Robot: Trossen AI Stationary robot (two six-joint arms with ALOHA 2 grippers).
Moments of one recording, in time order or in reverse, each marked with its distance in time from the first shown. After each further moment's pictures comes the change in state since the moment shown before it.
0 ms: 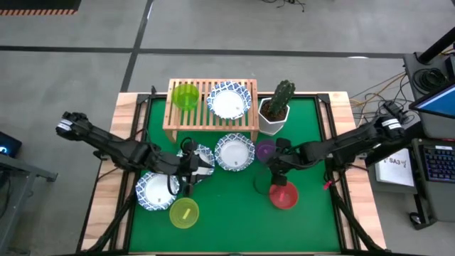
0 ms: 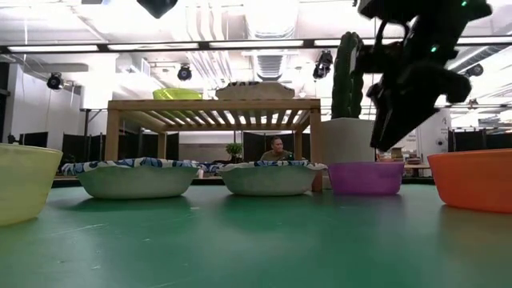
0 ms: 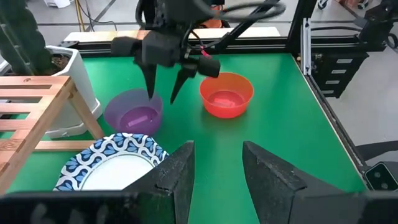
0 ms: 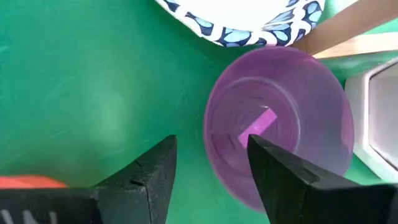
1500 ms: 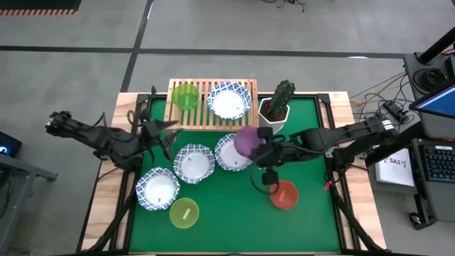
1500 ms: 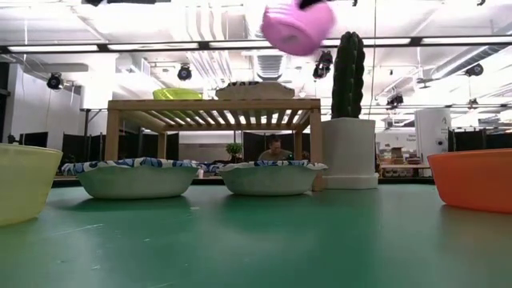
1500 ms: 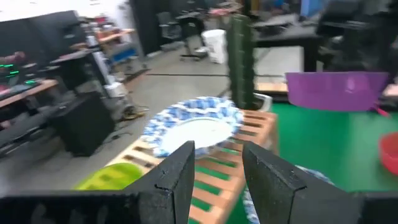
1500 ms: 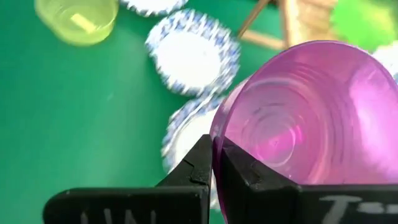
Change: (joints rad) left arm 0.000 -0.450 -0.135 -0.095 -0.646 0.154; right arm 0.021 0.104 0.682 -0.223 0.000 -0.367
